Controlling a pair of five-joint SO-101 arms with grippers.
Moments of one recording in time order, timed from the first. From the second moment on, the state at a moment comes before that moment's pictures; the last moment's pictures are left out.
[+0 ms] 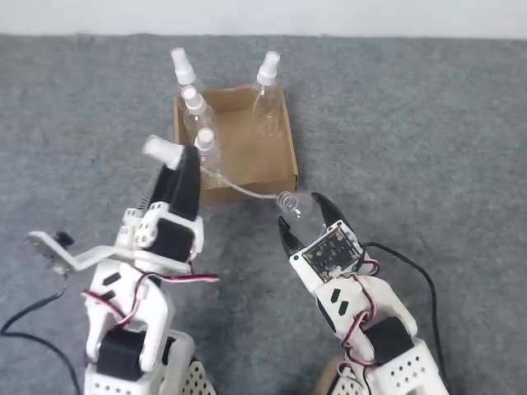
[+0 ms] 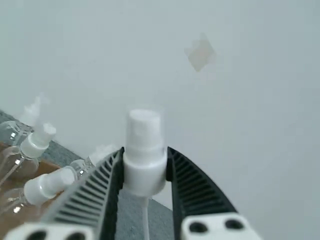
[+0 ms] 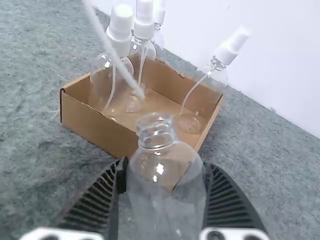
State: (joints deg) left arm 6.6 -103.3 78.7 32.0 50.2; right arm -31.8 -102.7 95.0 33.8 15.5
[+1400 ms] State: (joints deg) left arm 2.1 -103.4 72.8 48.7 55.6; right arm -36.8 -102.6 95.0 33.8 21.1
